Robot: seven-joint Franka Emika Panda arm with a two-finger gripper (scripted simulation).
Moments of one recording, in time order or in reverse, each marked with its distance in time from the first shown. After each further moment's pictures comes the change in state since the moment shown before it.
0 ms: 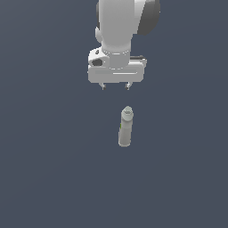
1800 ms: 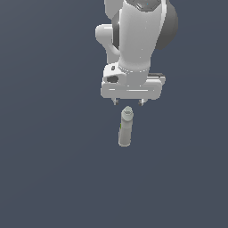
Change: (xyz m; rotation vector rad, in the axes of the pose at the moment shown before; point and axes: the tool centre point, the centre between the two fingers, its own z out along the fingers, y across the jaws) arm 0.073 -0.047 0.015 -0.002 0.046 0.071
